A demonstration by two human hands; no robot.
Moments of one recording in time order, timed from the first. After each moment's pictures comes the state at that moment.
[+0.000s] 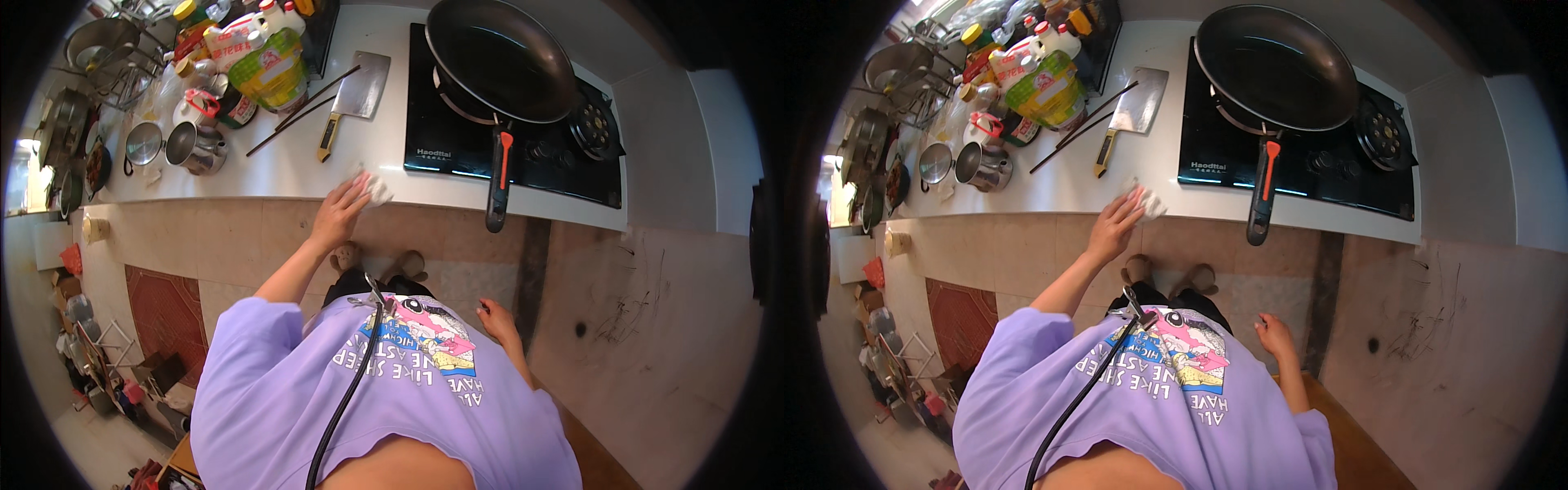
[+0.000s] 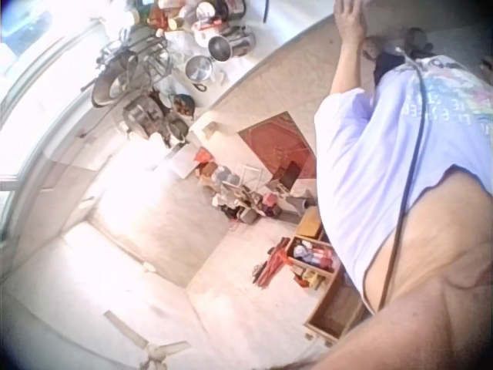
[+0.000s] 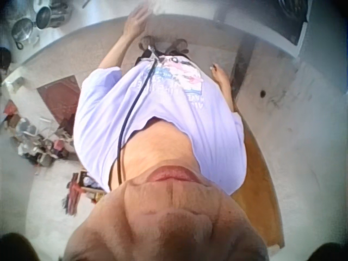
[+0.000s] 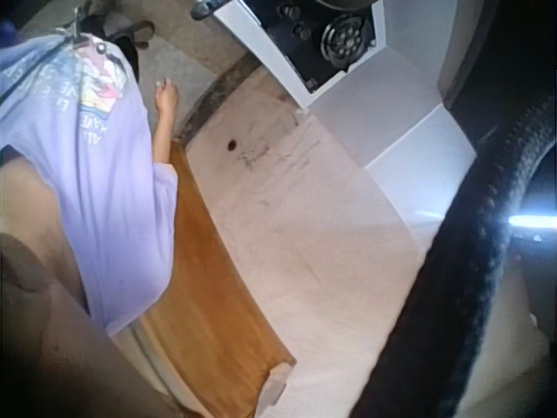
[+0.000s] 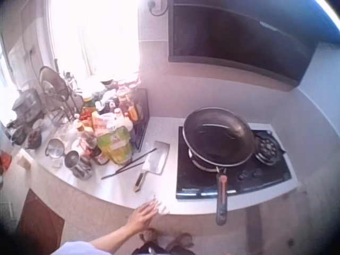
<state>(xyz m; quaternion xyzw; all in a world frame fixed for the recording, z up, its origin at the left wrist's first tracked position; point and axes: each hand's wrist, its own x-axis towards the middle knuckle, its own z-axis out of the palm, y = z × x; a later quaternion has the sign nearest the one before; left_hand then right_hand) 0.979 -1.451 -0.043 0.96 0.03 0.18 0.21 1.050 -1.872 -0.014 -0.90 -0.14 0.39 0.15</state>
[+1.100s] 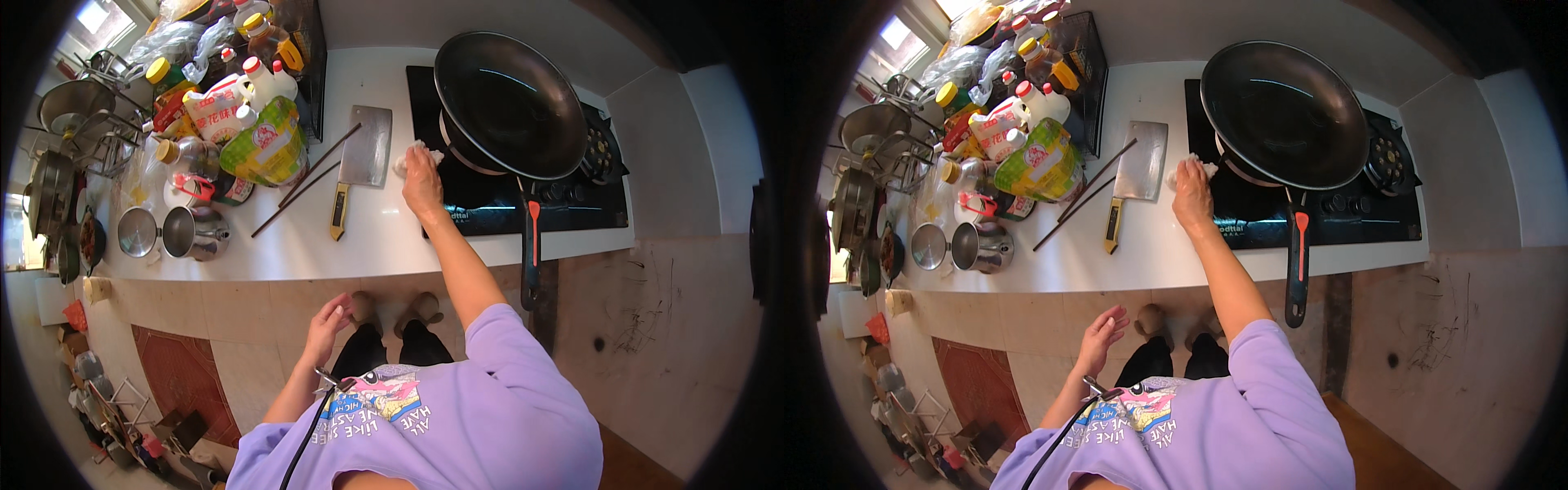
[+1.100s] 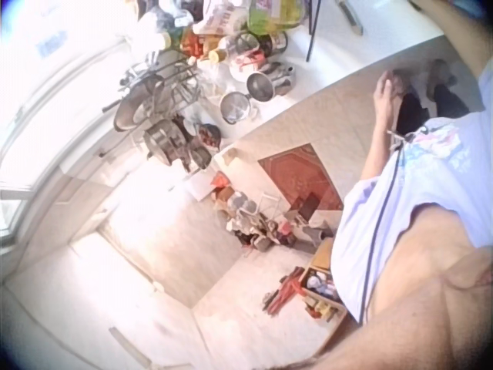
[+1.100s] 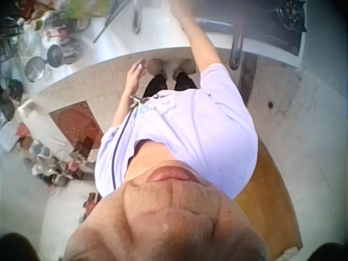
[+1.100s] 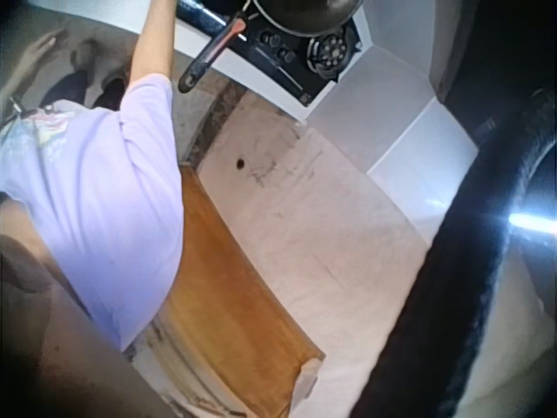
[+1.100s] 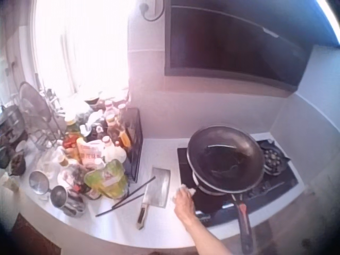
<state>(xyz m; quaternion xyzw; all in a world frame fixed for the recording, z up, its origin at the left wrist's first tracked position) 0.900 -1.434 -0.017 0.47 0.40 -0.02 0.79 1.232 -1.469 -0.052 -0.88 -0.39 -0.02 0.28</state>
